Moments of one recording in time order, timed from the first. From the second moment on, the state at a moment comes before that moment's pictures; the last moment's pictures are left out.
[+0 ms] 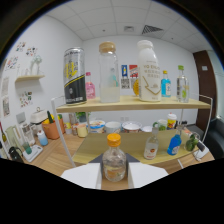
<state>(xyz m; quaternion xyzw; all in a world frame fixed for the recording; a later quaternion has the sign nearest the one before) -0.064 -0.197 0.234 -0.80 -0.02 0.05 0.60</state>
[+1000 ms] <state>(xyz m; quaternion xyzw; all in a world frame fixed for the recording) -0.070 -0.189 0.026 -0.87 0.01 0.04 0.49</state>
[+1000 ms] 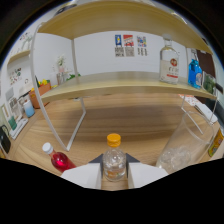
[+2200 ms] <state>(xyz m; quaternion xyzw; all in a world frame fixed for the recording) 0.028 -0.323 0.196 -0.84 0.04 0.02 0.55</state>
